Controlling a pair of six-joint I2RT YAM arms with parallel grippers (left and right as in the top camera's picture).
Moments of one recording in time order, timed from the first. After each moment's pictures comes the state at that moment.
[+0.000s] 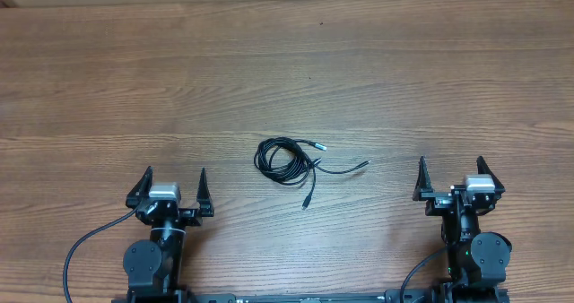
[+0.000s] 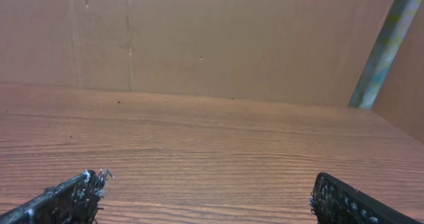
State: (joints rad) left arm 0.03 0.01 0.01 -0.07 0.06 0.00; right arm -0.02 0.01 0.02 -0.03 0.02 -0.09
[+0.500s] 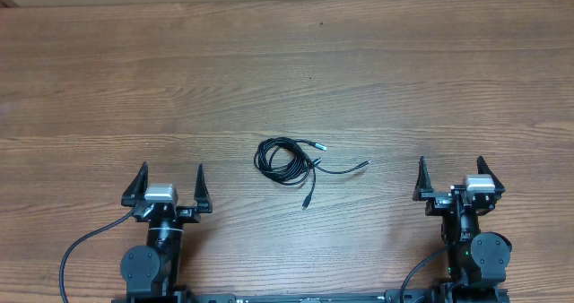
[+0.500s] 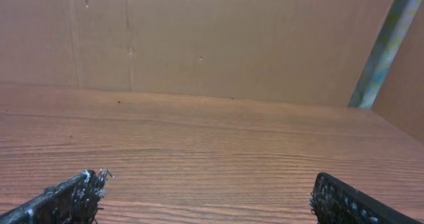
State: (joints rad) left arm 0.03 0.01 0.01 0.04 0.08 0.00; right arm -0.02 0.01 0.02 -0.03 0.02 -0.09
